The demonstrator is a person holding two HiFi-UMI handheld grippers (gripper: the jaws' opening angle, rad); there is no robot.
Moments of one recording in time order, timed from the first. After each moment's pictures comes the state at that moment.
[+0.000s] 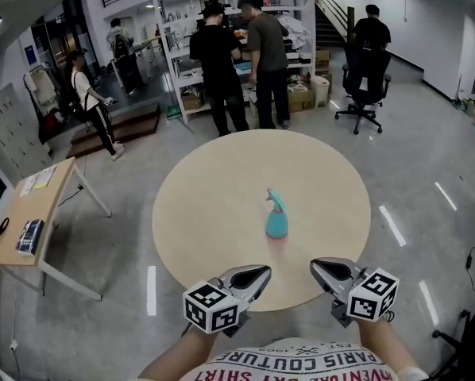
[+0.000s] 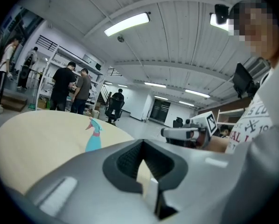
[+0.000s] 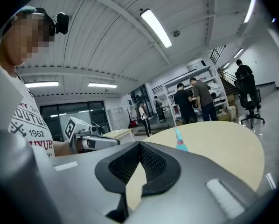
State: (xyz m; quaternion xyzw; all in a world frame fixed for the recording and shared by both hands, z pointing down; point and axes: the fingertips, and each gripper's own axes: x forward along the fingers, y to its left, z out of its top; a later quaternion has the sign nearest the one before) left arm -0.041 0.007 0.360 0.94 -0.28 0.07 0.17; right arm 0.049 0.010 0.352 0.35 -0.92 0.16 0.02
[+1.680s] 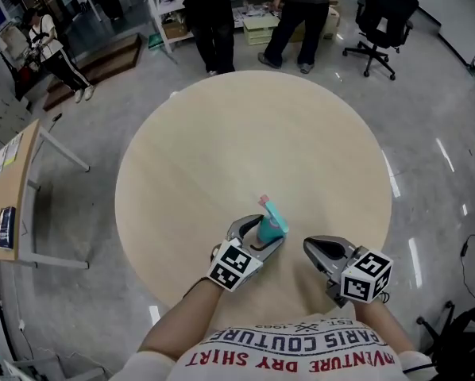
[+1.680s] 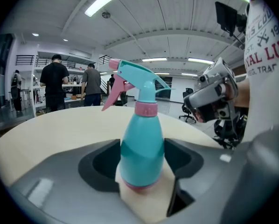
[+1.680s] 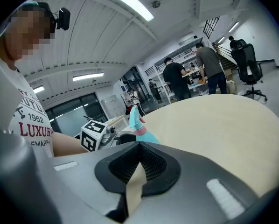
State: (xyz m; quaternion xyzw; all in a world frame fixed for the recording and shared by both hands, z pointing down) left arm 0.010 -0.255 0.533 0.93 -0.28 0.22 0.09; right arm 0.067 -0.207 0.468 0.33 -0.90 0.27 0.09
